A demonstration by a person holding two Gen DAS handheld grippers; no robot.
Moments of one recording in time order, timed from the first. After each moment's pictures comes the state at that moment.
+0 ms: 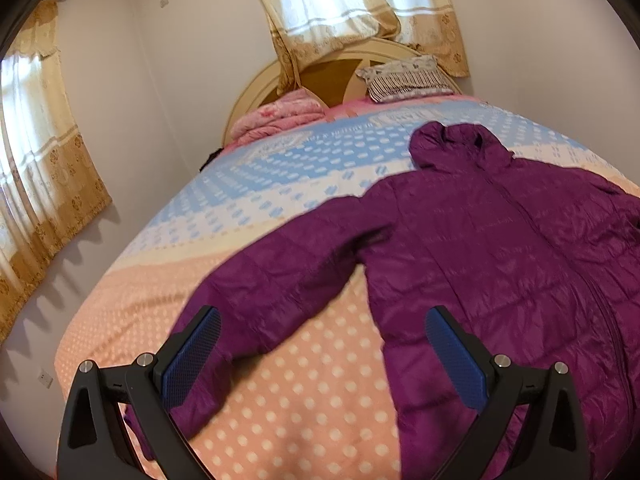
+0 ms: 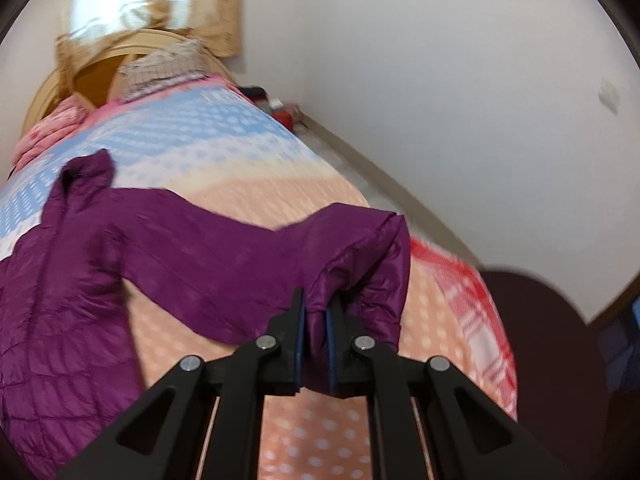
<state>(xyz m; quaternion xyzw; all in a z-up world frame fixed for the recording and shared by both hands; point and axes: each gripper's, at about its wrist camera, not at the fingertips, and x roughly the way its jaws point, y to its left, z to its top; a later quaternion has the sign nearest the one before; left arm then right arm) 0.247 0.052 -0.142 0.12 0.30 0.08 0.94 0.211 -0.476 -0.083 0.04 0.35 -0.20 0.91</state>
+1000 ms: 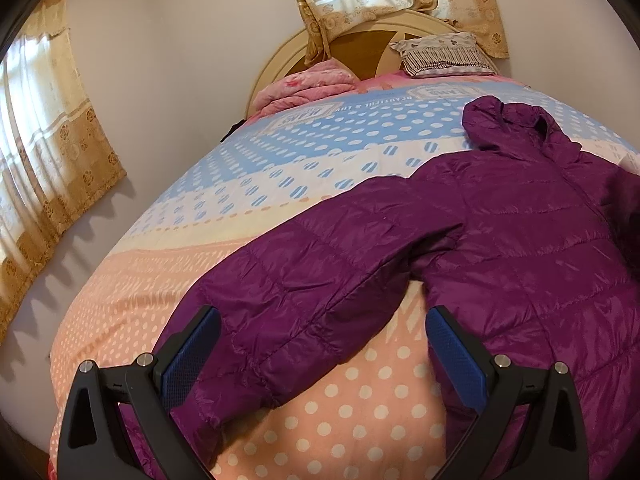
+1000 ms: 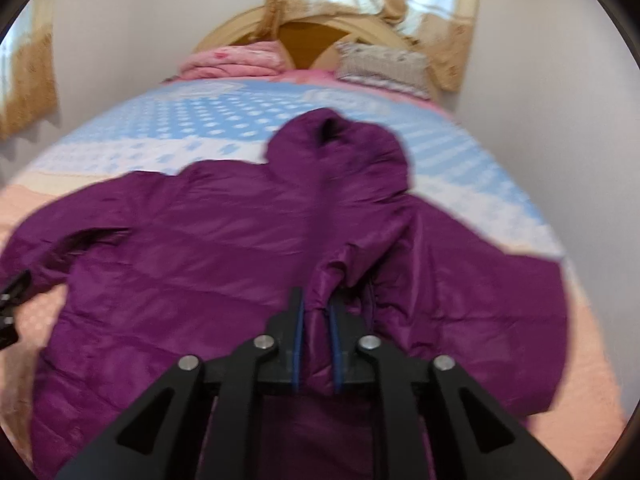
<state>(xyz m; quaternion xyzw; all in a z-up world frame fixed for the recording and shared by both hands) 0.340 0.080 -0.183 0.10 0.34 0.13 0.92 0.382 -0.159 -0.175 -0.07 0.34 0.10 0.93</state>
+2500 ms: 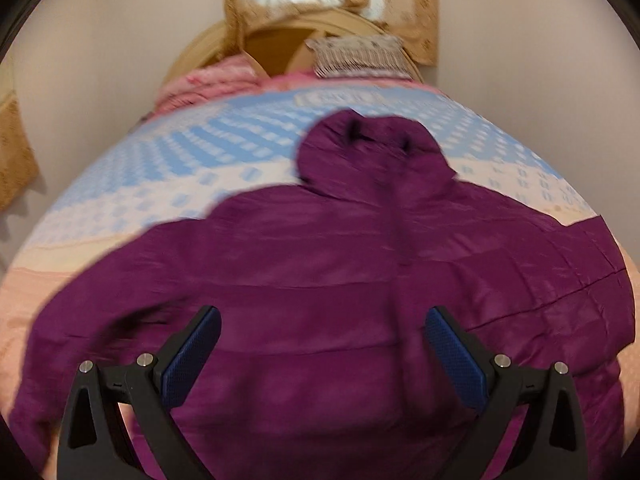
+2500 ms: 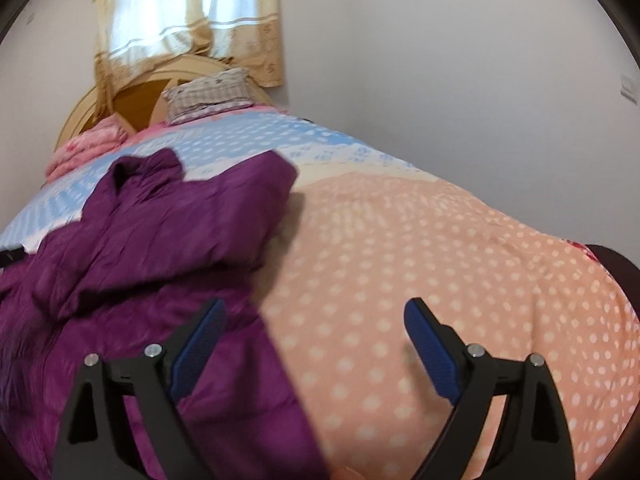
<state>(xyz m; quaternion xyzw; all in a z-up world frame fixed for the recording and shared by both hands) 0.425 -0.110 -0.184 0.02 0.38 -0.02 0.92 0.267 -0.352 -0.192 0.09 0.27 -0.18 0.94</state>
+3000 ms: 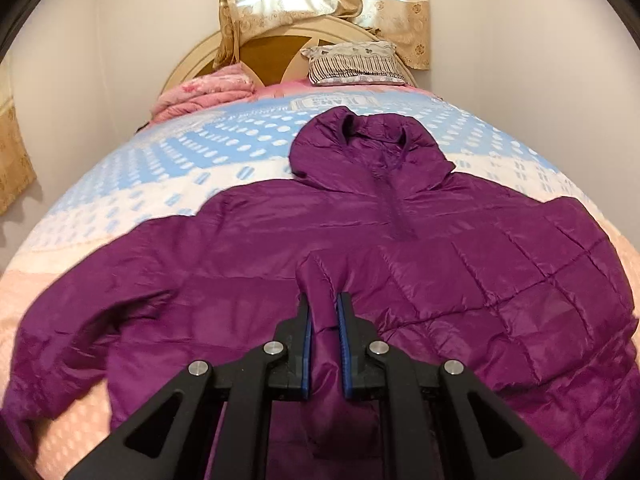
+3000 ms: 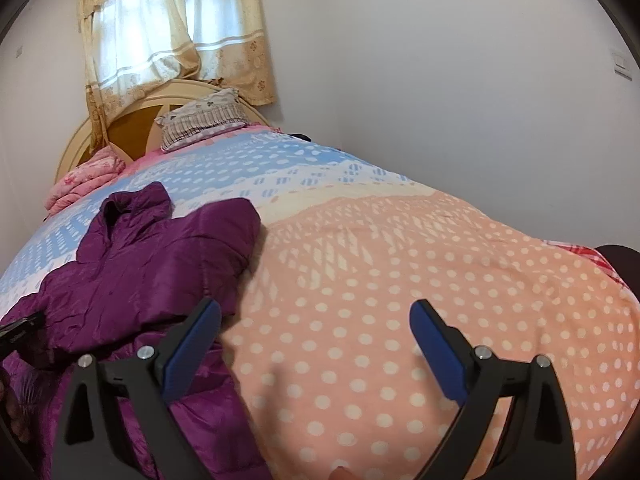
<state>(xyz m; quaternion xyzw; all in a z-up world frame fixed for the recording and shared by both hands) 0.412 -0.098 -0.200 0.04 0.35 -0.02 0.94 0.277 -0.369 -0.184 0.11 0.24 -0.17 0.95</state>
